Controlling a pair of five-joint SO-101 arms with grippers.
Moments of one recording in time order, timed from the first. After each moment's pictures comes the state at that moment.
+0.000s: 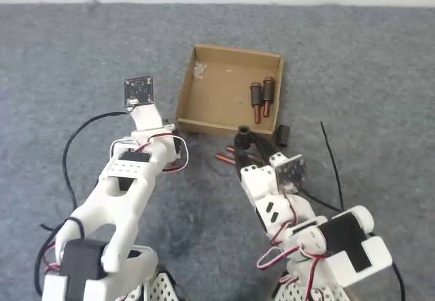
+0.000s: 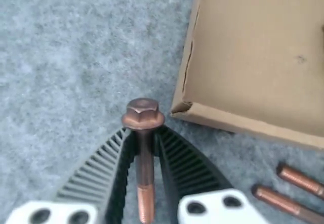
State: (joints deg) left arm -0.2 -14.3 62.8 17.1 18.8; right arm -27.2 -1.8 94.8 -77.6 -3.1
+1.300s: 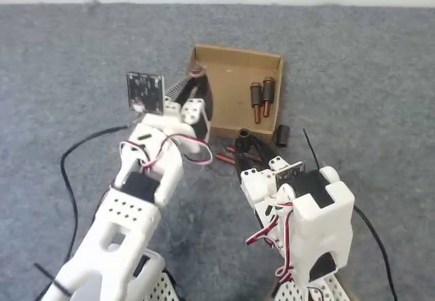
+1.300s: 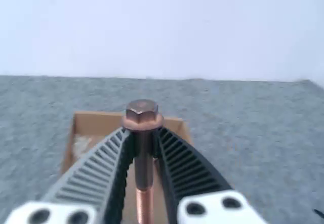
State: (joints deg) left arm 15.9 -46.9 66.5 5.8 18.8; right arm -27.1 23.5 90.5 -98.9 -3.1
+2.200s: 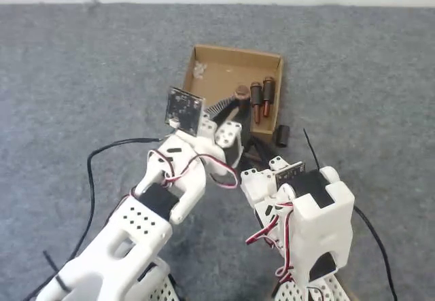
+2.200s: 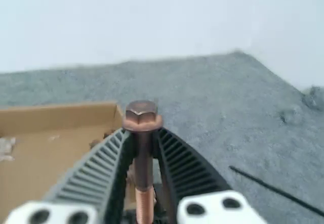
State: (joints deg) left arm 27.6 -46.9 67.4 4.3 18.8; right arm -27.1 23.5 90.5 -98.9 -3.1
